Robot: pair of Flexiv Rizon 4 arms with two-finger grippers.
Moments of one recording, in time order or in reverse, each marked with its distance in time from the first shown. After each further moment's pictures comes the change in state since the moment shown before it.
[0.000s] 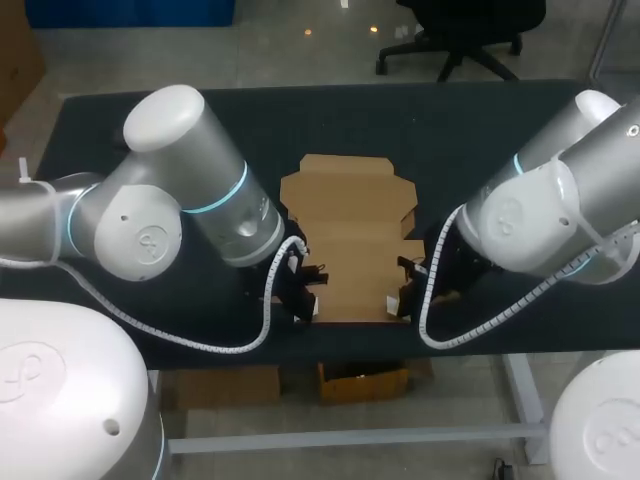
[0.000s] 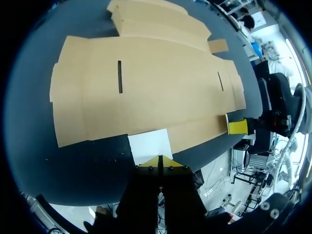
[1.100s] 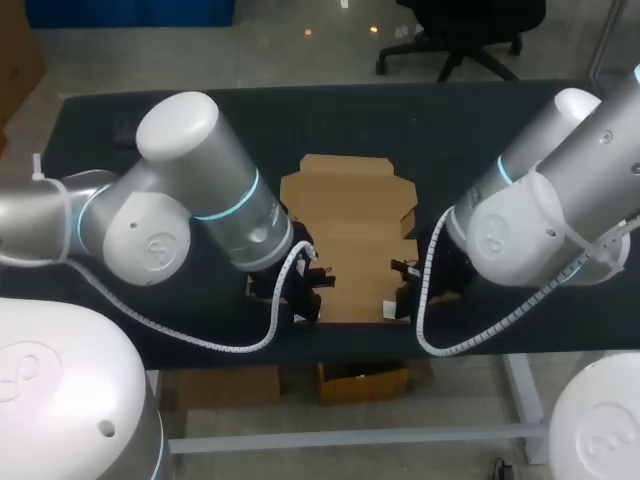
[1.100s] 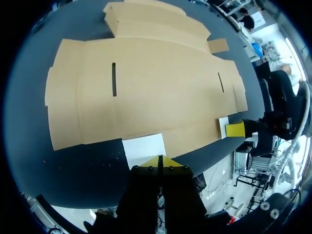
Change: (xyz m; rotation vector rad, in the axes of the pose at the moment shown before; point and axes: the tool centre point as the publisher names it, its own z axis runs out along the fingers) left arm 0.005 -0.004 0.007 0.033 -0.021 0.005; right arm -0.002 0.003 0.007 -0.016 -0.061 -0.014
